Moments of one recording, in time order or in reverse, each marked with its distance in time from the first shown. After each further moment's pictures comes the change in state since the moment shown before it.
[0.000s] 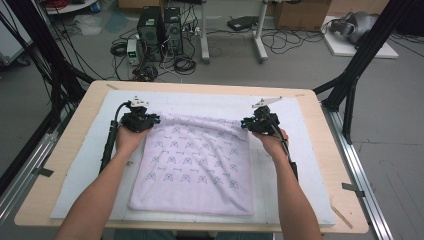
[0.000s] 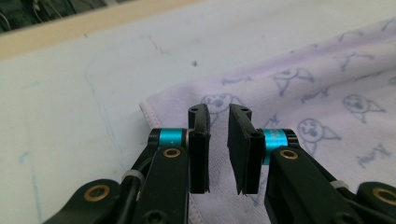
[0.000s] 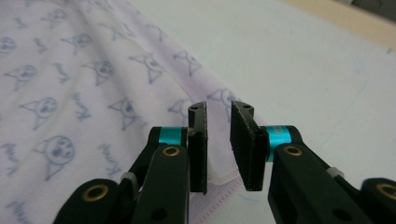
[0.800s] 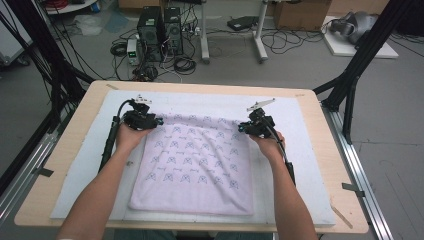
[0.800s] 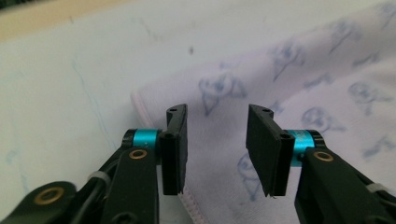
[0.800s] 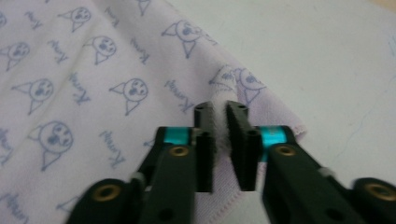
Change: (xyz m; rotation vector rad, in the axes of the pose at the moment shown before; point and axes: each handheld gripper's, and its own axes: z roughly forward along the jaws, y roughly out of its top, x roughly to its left) left arm 0.001 0.001 0.009 0.123 -0.030 0.010; right arm 0.008 -0.002 0.010 0.058 0.011 -0.031
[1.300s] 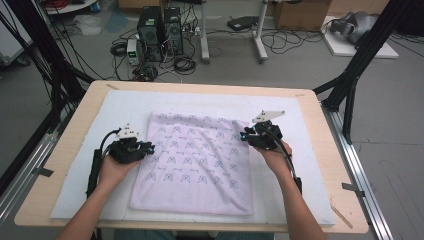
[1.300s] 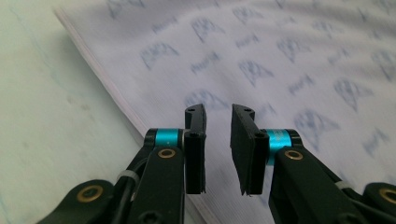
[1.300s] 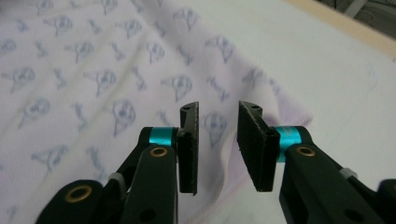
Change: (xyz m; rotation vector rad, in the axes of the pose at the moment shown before) left arm -0.035 -0.062 -0.070 -0.142 -0.138 0.045; right arm 0.035 -0.015 -0.044 -0.110 -0.027 -0.071
